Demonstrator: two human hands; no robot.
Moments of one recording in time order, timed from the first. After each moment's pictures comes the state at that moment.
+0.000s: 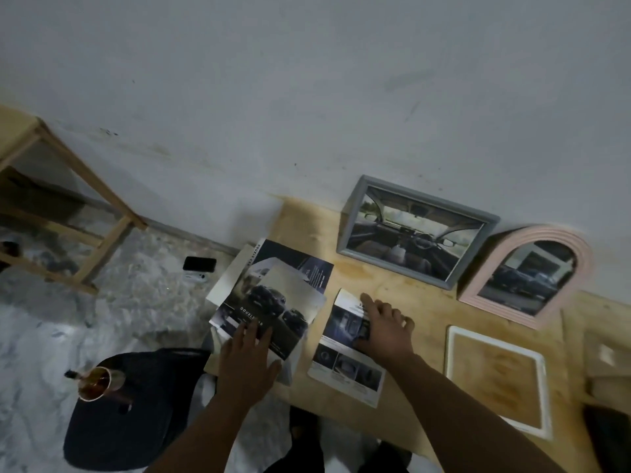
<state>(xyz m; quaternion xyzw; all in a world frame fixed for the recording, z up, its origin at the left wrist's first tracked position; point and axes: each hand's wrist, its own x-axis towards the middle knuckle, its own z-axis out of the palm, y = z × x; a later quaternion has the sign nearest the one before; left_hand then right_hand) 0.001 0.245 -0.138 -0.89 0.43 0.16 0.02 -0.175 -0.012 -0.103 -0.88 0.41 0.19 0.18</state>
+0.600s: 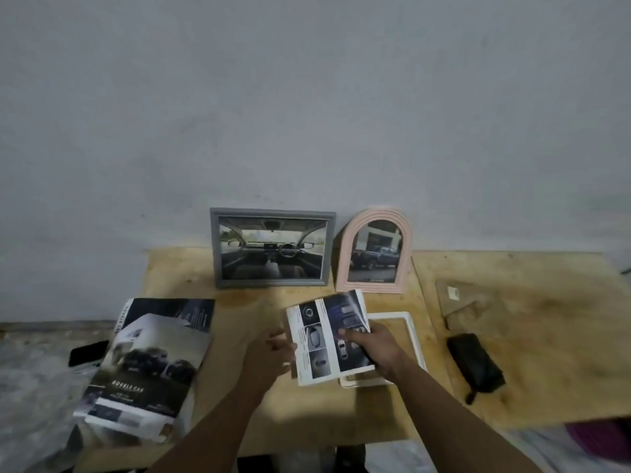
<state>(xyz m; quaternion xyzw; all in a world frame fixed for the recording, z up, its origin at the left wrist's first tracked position) -0.150 0.046 -0.045 -0.67 0.12 0.57 -0.46 -0.364 -0.074 -0.030 -0.45 0.57 -0.14 0.67</state>
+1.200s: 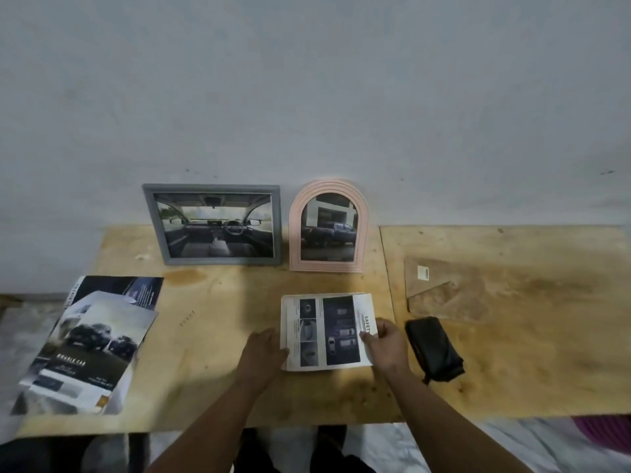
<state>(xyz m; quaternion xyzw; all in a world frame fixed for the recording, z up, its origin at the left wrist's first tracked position) -0.283 0.008 -0.098 -0.83 0.33 0.42 -0.18 -0.518 -0.116 -0.106 -0.51 0.69 -0.15 0.49</state>
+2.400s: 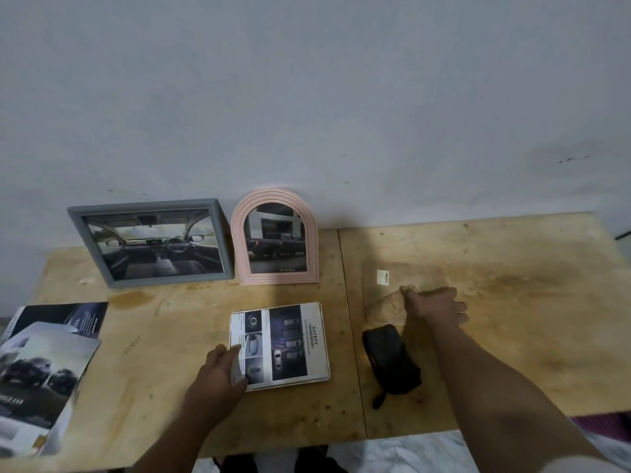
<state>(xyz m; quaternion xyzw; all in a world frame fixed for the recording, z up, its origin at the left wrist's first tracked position) -0.302 0.001 -0.118 -0.83 0.44 0.35 -0.04 -0.658 -0.295 -0.091 -0.42 0.85 -0.01 0.32</state>
